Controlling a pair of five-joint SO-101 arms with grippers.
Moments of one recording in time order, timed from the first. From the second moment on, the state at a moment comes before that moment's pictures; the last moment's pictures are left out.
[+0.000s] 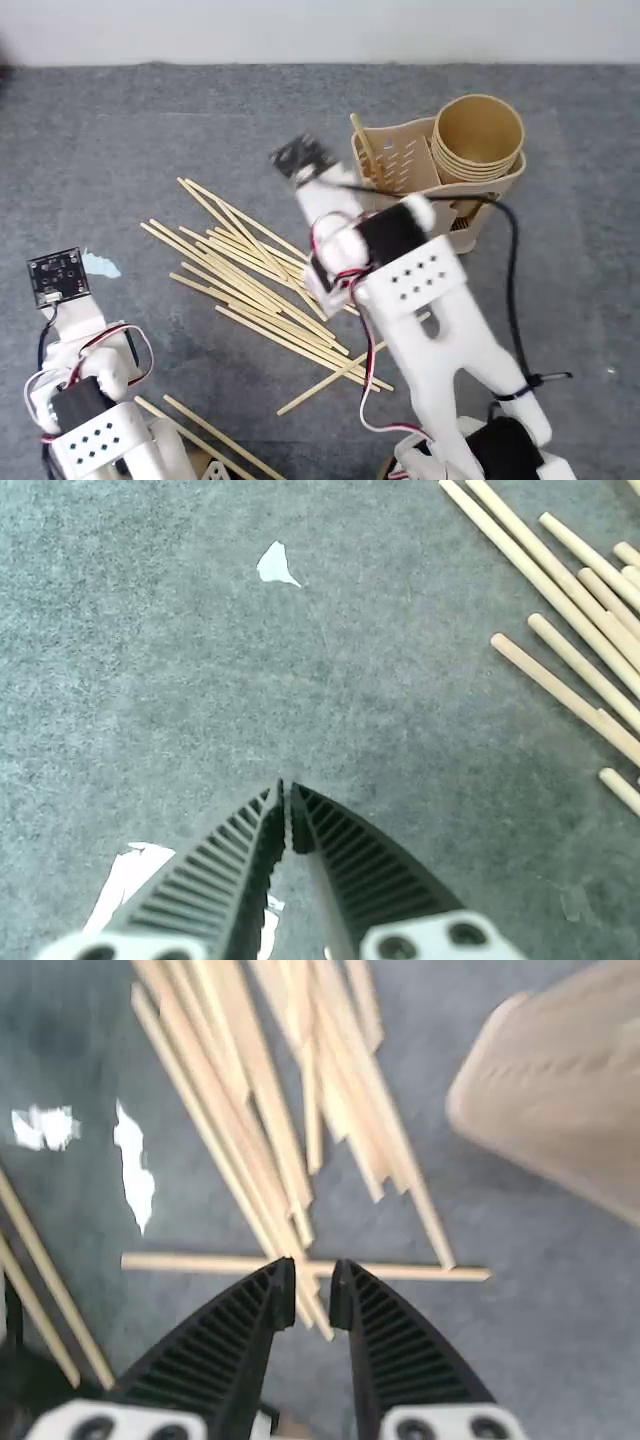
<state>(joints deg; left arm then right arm) -34.9 -74.3 76.2 67.6 -2.1 -34.5 -17.2 8.1 96.5 6.4</state>
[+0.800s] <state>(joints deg) -34.9 -74.3 76.2 67.6 -2.1 -42.8 -17.2 46.6 68.8 21.2</state>
